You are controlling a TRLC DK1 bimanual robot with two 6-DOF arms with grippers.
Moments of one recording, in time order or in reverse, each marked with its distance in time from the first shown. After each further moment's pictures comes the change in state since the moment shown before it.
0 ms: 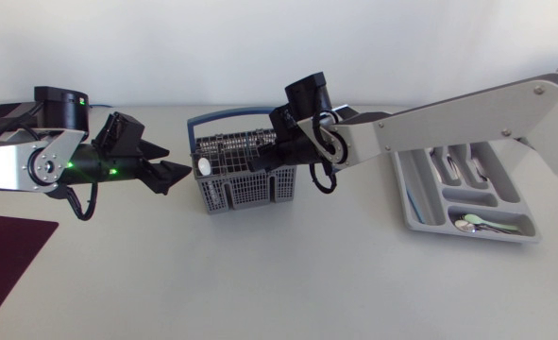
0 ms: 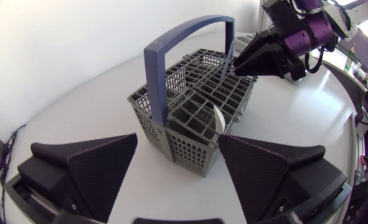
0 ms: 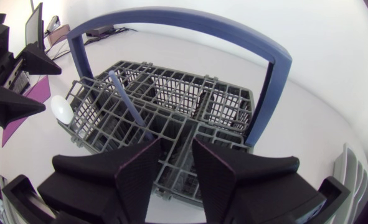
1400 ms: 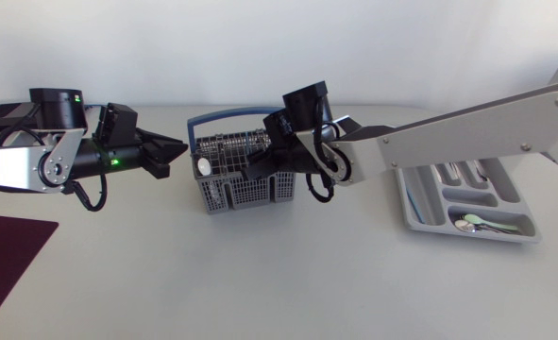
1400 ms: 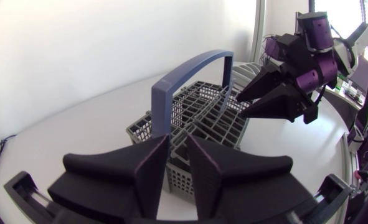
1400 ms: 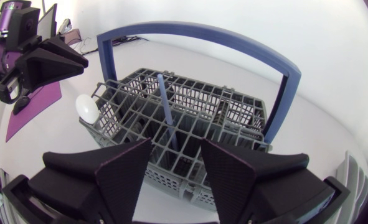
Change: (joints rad) left arm 0.030 0.075 0.006 0.234 0.152 -0.129; right arm 0.047 -0.059 -0.107 0.132 0.000 -0.009
